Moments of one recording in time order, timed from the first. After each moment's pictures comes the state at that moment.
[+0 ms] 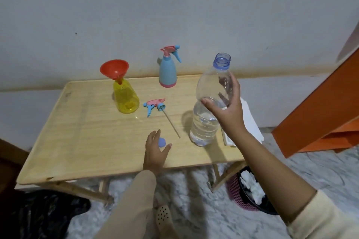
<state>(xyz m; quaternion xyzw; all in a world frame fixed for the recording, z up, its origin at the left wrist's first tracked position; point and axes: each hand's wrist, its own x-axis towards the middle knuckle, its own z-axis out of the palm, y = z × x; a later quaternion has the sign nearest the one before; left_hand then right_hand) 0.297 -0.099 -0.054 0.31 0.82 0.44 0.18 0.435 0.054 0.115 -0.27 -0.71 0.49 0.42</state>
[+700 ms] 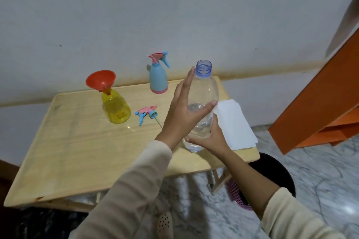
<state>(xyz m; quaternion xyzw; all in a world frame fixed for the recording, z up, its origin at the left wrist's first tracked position) 0.339 -0.007 0.132 0.50 0.64 0.57 0.14 0.445 0.065 0.033 -0.34 -0.74 0.52 0.27</state>
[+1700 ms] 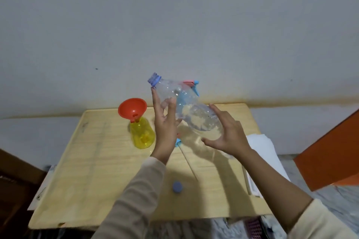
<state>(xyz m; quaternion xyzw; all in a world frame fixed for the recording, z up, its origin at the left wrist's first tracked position) 0.221 -0.002 0.146 0.21 0.58 0.77 0.18 0.349 0.124 0.103 -0.26 -0.91 0.24 0.24</state>
